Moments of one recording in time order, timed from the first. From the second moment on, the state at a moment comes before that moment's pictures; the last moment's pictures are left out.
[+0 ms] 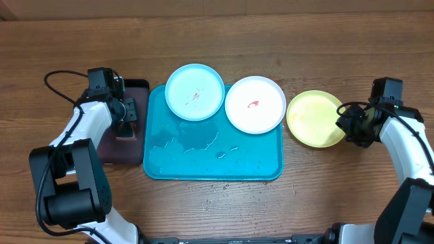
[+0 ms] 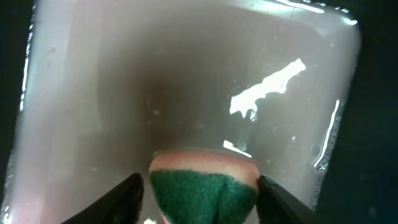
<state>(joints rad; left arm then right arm) 0.17 1.84 1.11 -0.46 -0.04 -0.03 -0.26 1.57 1.00 -0.73 -0.12 0.55</state>
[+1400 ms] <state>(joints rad) 0.17 1.84 1.15 -0.71 -0.02 0.00 0.33 1.57 1.16 -0.53 -0.27 0.21</state>
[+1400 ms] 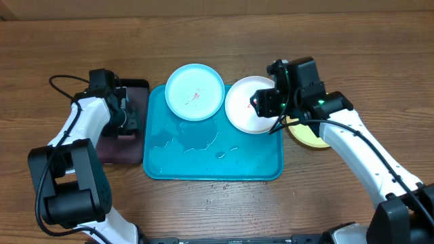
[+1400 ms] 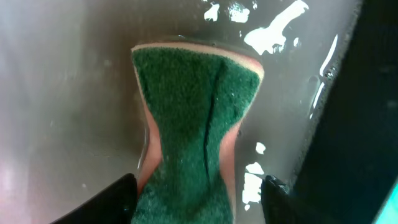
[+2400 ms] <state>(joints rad) 0.17 1.77 1.16 -0.79 -0.01 -0.08 0.35 1.70 1.49 -0.86 -0.23 0.12</state>
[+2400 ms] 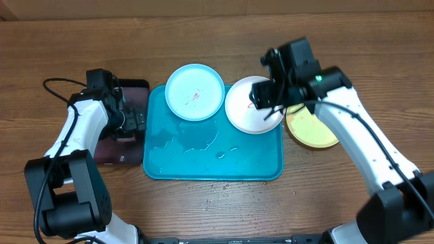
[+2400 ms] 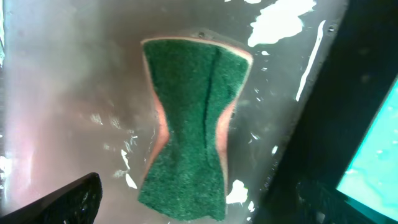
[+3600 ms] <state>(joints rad) 0.17 1.77 1.16 -0.79 0.01 -0.08 0.49 2.17 1.54 -0.27 -0.20 -0.01</state>
